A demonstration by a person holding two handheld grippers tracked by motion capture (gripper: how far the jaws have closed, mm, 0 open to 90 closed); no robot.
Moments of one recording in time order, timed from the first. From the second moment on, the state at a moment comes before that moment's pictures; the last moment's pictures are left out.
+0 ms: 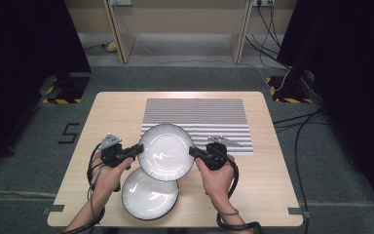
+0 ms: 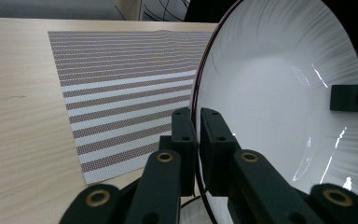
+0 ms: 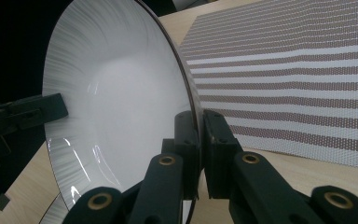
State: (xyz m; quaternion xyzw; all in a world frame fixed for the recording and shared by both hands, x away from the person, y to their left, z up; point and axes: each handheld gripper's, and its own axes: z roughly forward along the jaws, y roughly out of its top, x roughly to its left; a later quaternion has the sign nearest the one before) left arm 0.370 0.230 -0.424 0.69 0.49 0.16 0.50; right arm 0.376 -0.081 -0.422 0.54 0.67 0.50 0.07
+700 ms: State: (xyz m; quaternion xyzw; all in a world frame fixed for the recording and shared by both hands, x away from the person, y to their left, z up) left arm 0.375 0.223 -0.424 0.69 0.49 0.17 0.50; right arm 0.379 -0.087 -0.421 0.55 0.67 0.50 0.08
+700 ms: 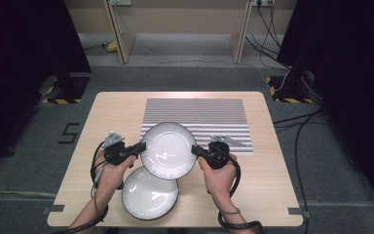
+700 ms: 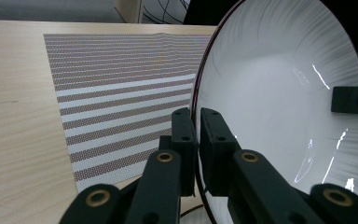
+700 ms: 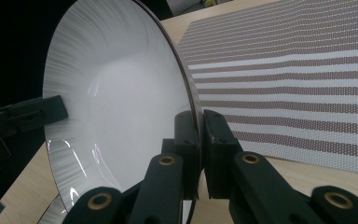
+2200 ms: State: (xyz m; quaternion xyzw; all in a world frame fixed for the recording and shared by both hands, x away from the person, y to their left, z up) left arm 0.392 0.205 -0.421 0.69 0.49 0.16 0.50; right arm 0.388 -0.103 -0.416 0.56 0.65 0.50 0.09
